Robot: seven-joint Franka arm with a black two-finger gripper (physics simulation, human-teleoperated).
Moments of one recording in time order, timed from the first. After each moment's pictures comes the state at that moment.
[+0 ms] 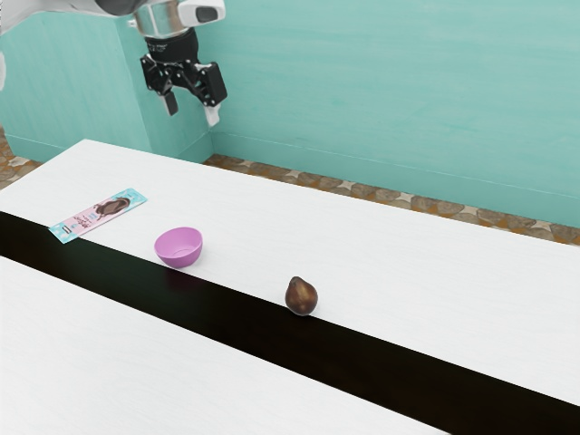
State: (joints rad) arm -0.14 0.18 0.11 -1.27 0.00 1.52 0.04
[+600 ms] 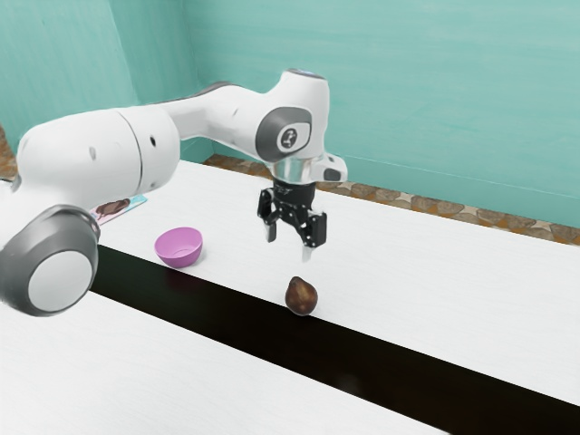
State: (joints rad) arm -0.31 0.61 0.09 -1.26 -0.01 1.63 0.01
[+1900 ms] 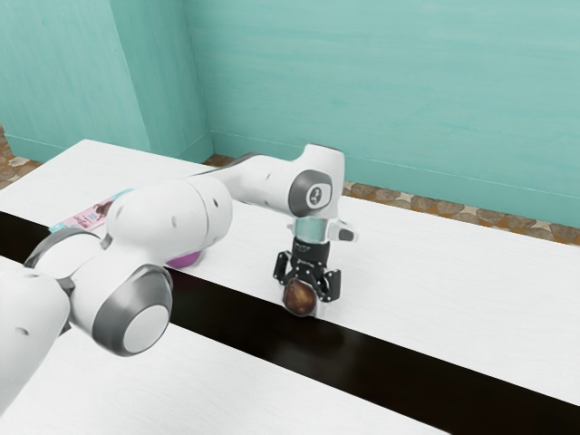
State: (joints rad) arm -0.29 1.06 0.15 -0.89 -0.20 1.49 0.02
